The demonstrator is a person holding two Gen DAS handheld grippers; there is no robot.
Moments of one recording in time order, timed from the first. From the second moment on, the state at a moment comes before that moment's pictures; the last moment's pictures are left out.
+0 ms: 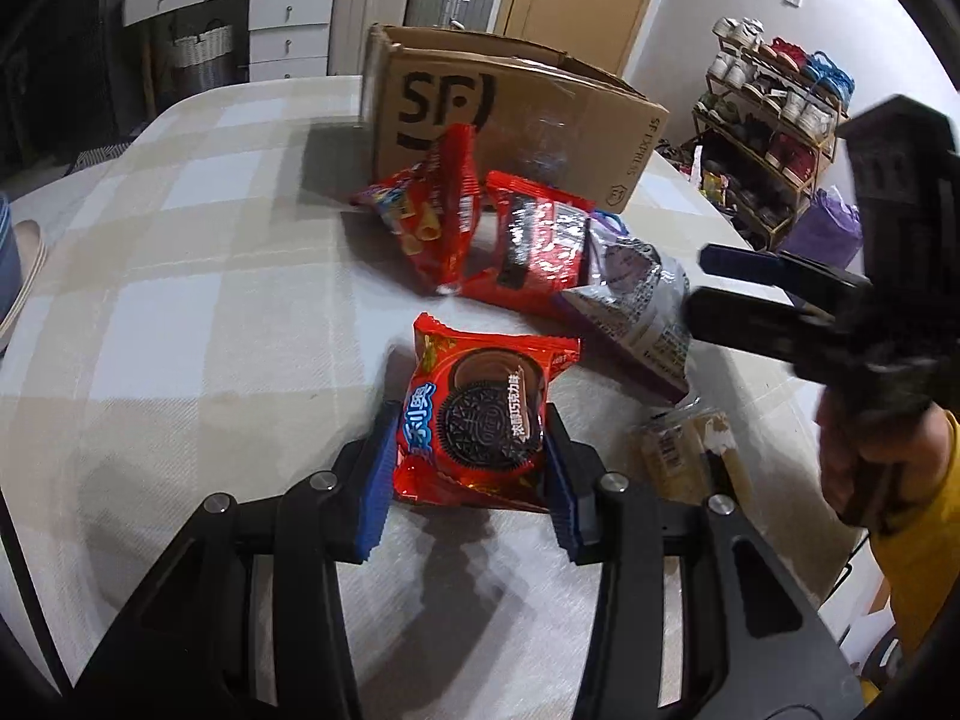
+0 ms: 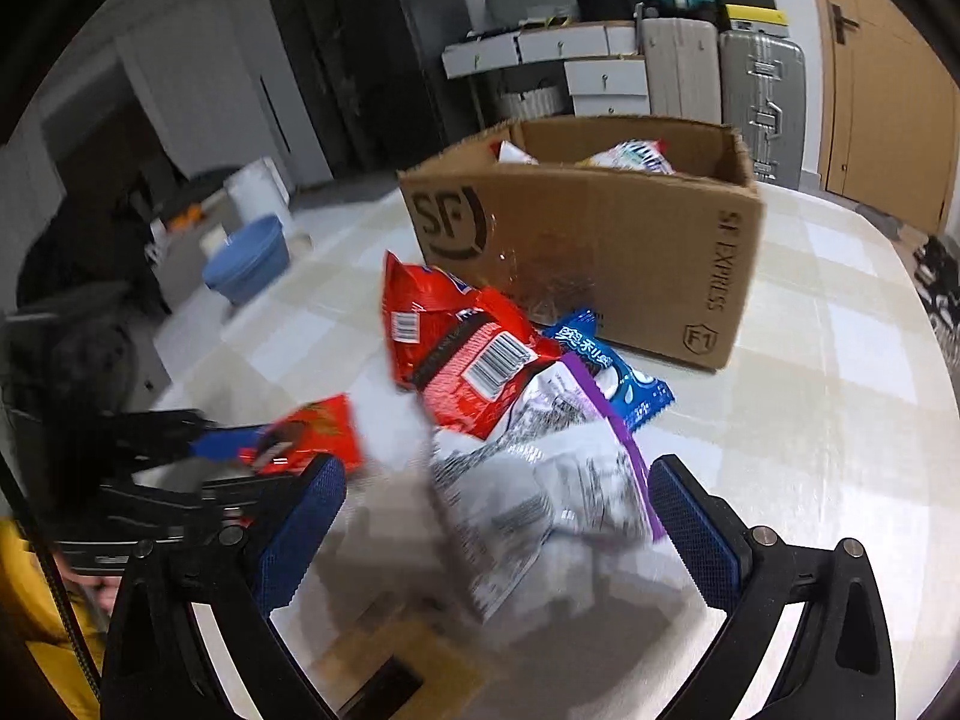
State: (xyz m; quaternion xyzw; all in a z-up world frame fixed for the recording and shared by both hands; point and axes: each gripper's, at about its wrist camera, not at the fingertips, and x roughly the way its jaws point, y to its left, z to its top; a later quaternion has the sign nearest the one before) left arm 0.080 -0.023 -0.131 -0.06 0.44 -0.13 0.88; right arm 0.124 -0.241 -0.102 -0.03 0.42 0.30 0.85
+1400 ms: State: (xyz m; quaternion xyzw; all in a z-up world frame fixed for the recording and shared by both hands) left arm 0.021 -0.011 -0.060 -0.05 0.38 -0.13 0.91; right arm 0.057 -0.293 -0.017 0.10 0.35 0.31 0.88
